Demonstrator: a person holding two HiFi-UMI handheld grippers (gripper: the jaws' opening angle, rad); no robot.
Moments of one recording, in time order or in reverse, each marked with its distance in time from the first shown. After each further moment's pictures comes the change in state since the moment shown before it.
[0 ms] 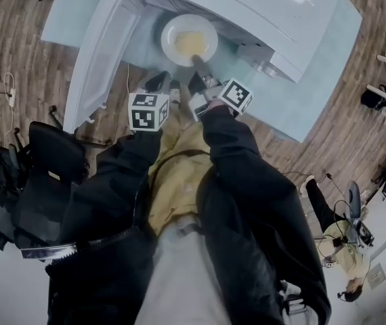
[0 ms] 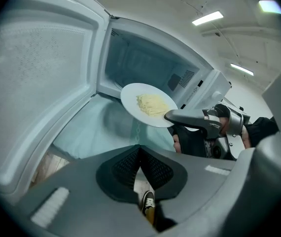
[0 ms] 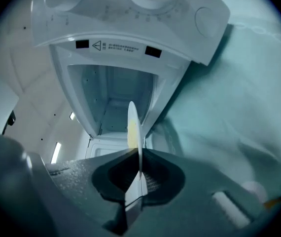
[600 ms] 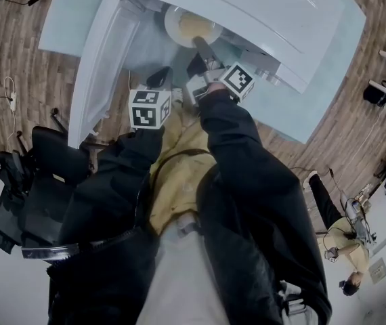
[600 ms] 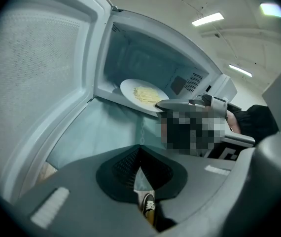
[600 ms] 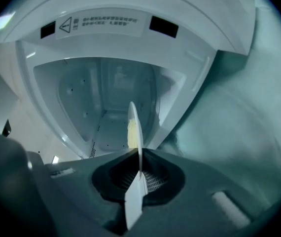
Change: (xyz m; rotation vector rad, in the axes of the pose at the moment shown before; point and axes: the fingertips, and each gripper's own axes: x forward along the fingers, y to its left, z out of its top) left arm 0.021 0.012 0.027 0.004 0.004 -0.029; right arm 0.055 0.009 0.048 0.057 -0.125 0.013
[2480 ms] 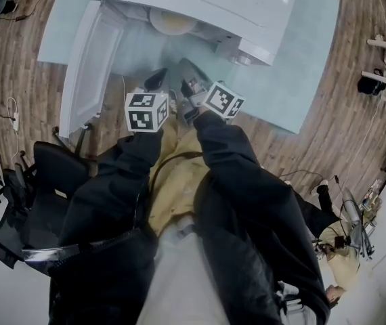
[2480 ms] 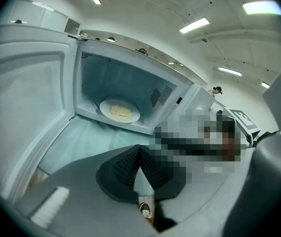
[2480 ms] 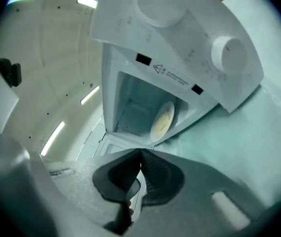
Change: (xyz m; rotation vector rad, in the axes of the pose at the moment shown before) left arm -0.030 -0.078 0.025 0.070 -0.106 -0.045; right arm -0.089 0.045 -0.026 -0.335 0.080 0.034
